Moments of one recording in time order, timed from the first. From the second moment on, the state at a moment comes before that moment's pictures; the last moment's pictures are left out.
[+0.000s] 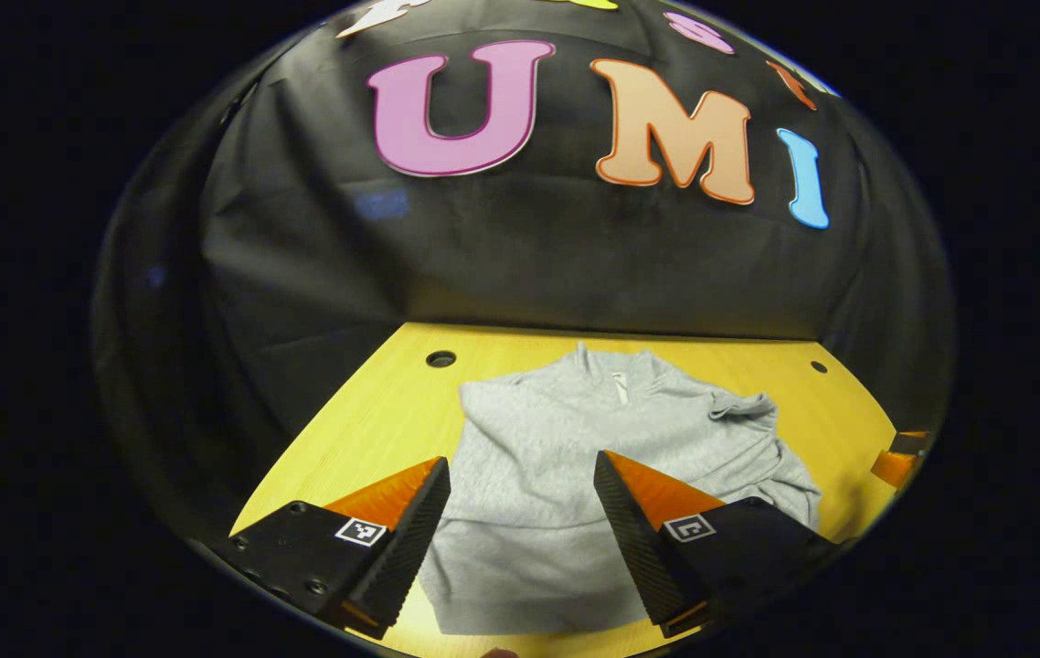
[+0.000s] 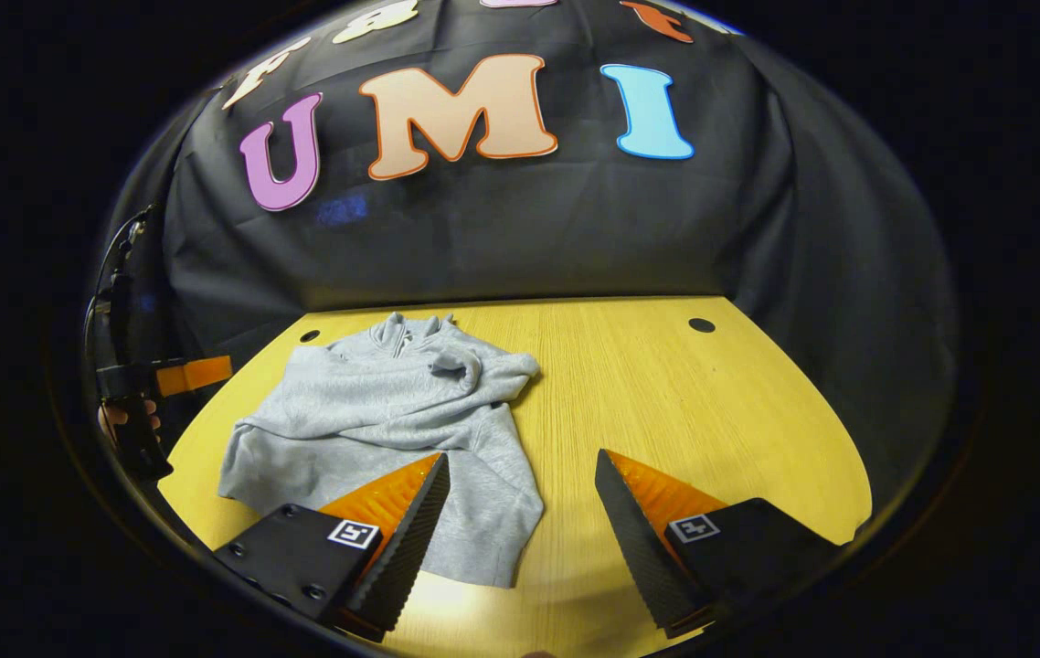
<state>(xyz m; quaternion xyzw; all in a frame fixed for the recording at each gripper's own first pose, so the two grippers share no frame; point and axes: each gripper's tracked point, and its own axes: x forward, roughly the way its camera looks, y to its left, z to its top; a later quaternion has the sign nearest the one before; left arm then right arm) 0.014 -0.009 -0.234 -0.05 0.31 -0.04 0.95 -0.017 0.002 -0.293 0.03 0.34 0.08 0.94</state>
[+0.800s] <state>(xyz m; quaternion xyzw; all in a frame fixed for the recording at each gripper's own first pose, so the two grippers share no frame) -0.100 0.016 -0.359 -0.07 0.46 -0.04 0.88 -0.052 0.020 -0.371 -0.01 0.42 0.08 0.90</state>
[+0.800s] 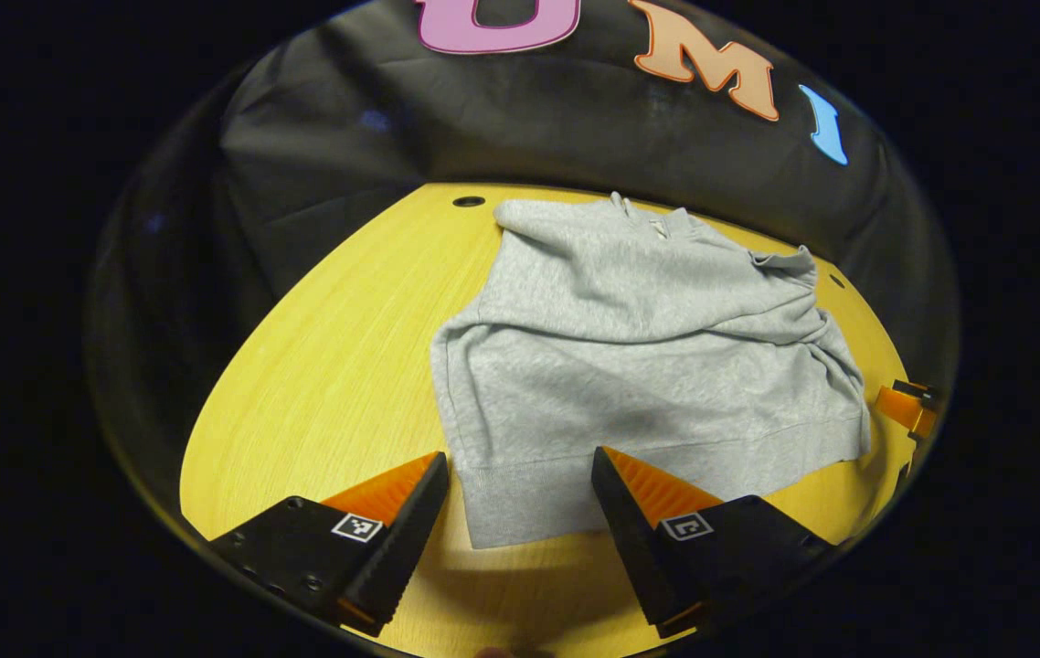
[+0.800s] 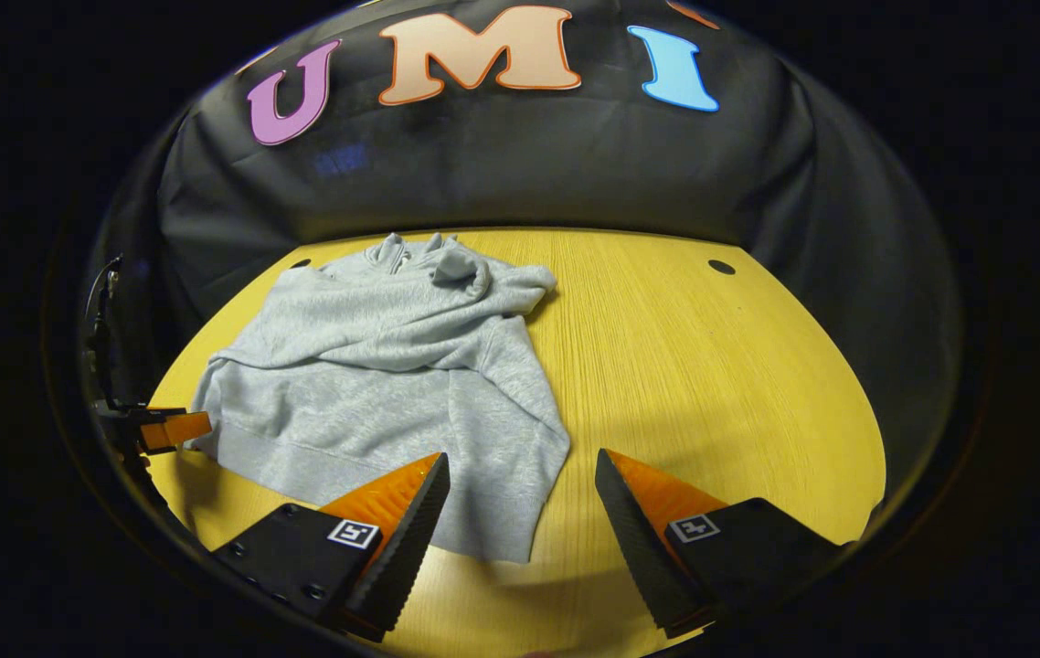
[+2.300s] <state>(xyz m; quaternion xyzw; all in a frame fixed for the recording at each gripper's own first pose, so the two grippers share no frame) -0.082 -0.020 -0.358 -0.07 0.45 -0.10 0.88 -0.076 0.054 -0.411 0.03 0.53 0.13 0.83</state>
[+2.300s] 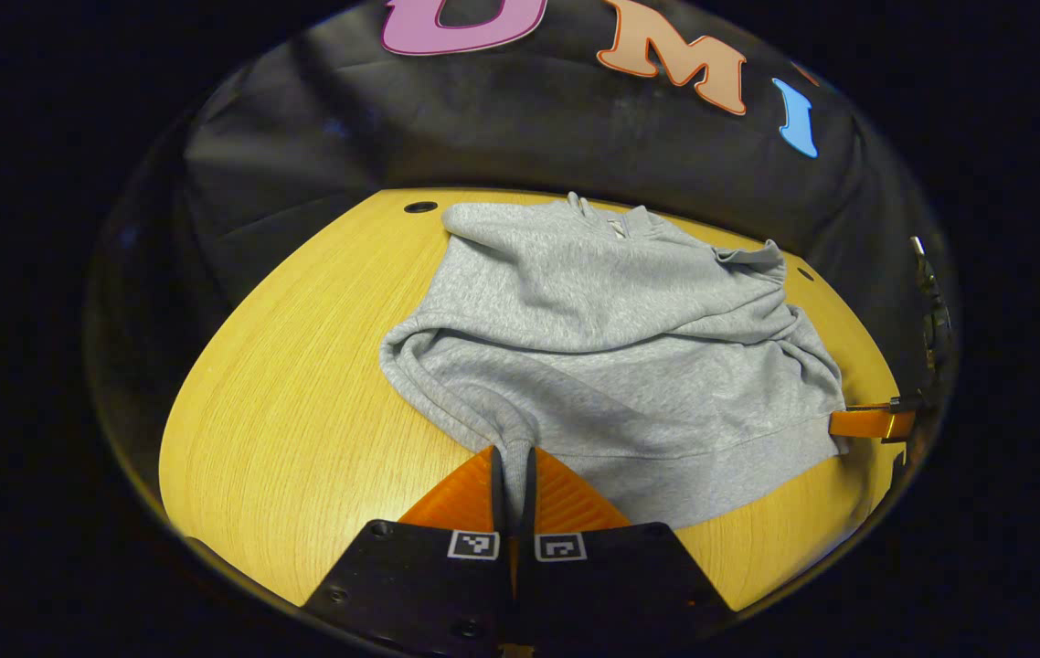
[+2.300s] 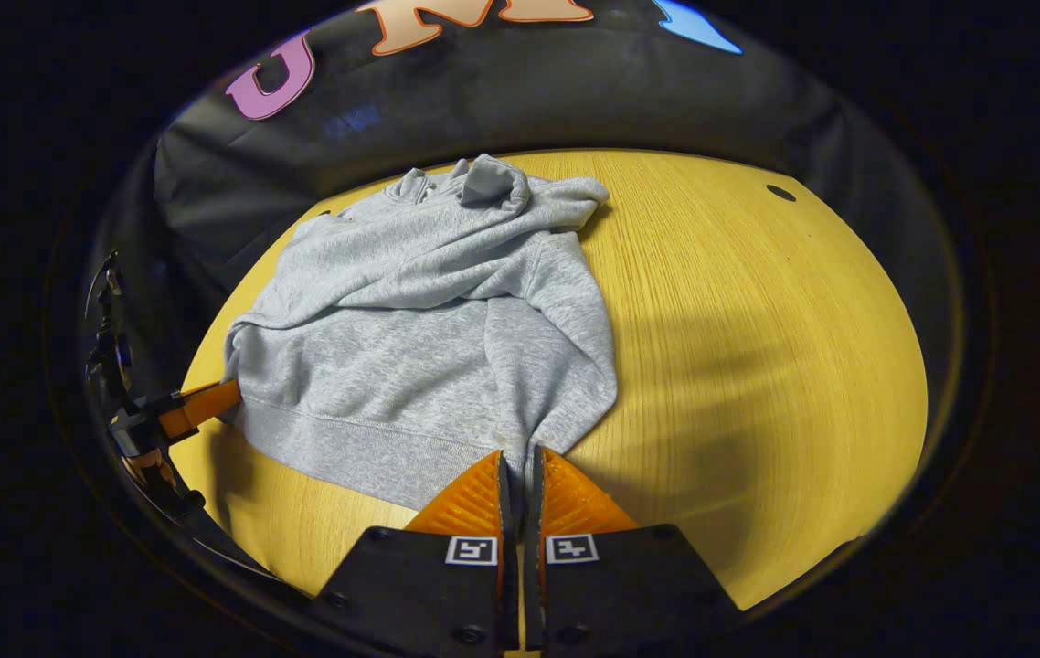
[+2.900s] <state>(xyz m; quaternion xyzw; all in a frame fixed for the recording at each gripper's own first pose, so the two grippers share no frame) -0.087 -0.005 -0.354 -0.07 0.50 -0.12 0.86 -0.088 0.057 -0.402 0.04 0.56 0.19 0.80</state>
